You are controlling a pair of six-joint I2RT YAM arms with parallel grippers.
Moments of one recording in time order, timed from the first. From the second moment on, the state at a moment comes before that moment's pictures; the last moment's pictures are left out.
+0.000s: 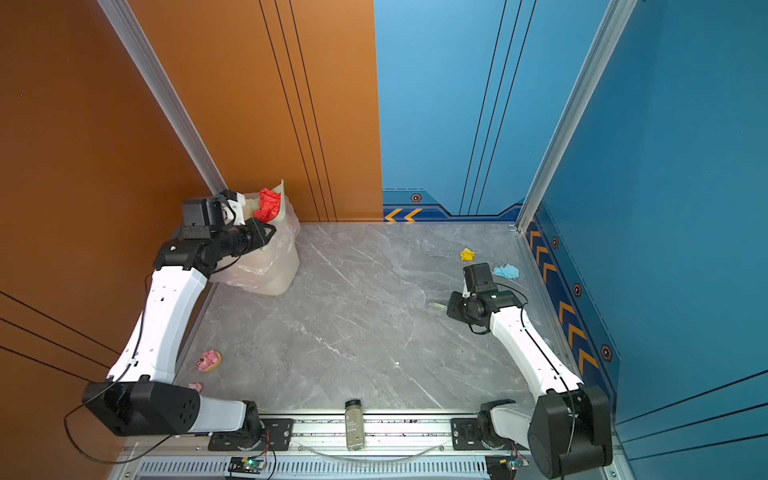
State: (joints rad) left arm 0.05 1.39 1.53 -0.69 0.37 -0.48; right arm 0.17 1.22 0.90 -0.74 -0.11 0.47
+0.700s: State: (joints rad) left arm 0.26 1.34 1.35 -0.27 0.73 -0.95; right arm 0.17 1.22 0.90 -0.74 -0.12 0.47
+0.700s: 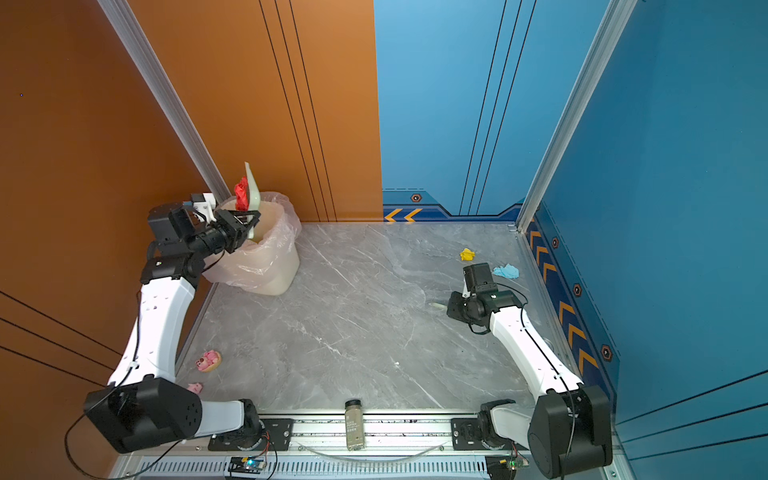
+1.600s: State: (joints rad) left arm 0.31 1.37 1.21 0.19 0.91 -1.39; right arm 0.18 1.23 0.90 -0.74 -0.12 0.47
